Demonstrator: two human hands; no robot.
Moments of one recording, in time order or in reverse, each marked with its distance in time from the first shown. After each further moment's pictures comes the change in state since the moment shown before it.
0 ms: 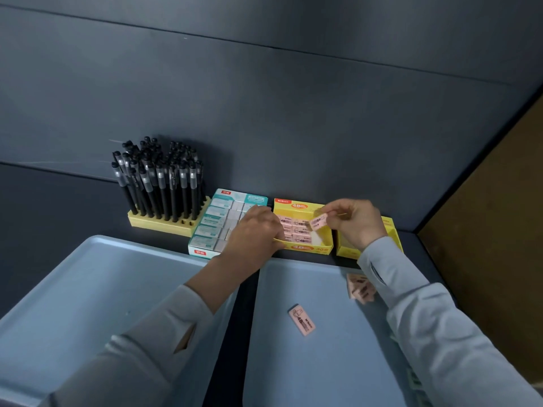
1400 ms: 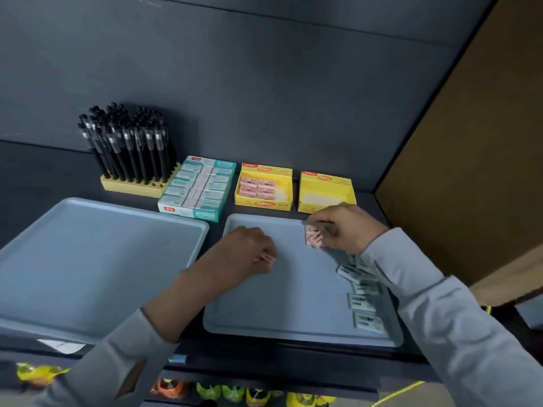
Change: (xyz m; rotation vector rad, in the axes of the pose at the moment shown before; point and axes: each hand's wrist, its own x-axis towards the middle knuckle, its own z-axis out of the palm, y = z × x) left_hand -0.080 0.084 -0.012 -0.209 -0.294 0.051; right_hand -0.088 0.028 -0.065 -0.579 -0.464 -0.256
